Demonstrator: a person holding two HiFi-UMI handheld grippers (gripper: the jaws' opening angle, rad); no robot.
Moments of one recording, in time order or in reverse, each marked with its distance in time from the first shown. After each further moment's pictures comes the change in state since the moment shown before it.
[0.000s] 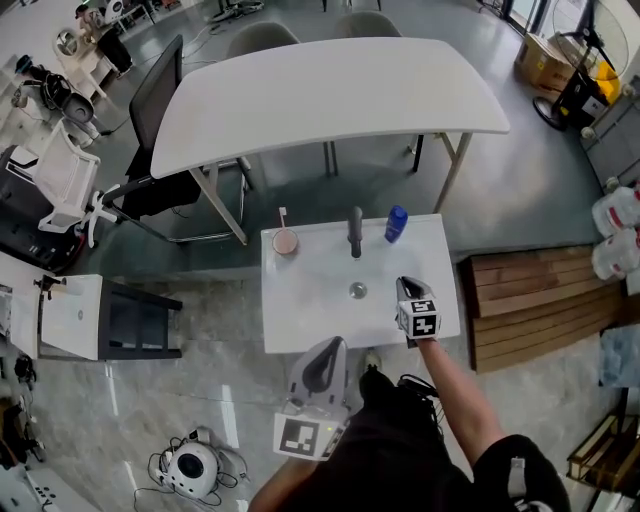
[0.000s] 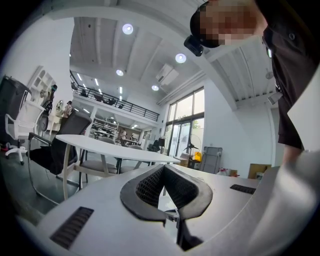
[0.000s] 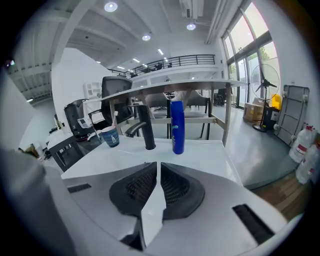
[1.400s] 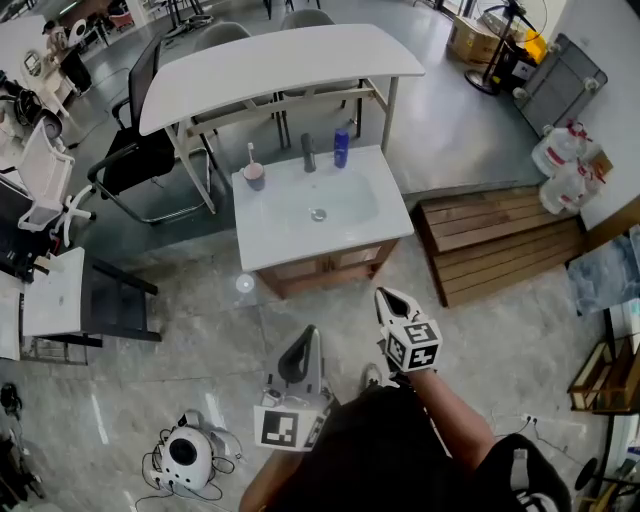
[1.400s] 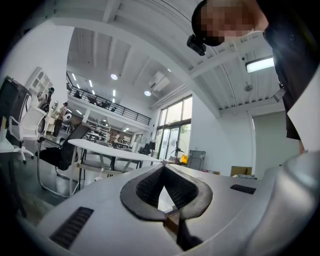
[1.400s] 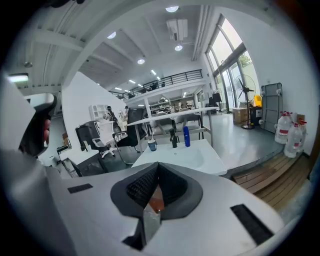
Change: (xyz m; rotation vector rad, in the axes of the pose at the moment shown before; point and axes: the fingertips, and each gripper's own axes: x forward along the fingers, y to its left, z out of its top) left arm -0.299 -0.115 -0.012 0.022 -0.032 -0.111; right arm -0.380 0.185 -0.097 0.119 -0.211 0.001
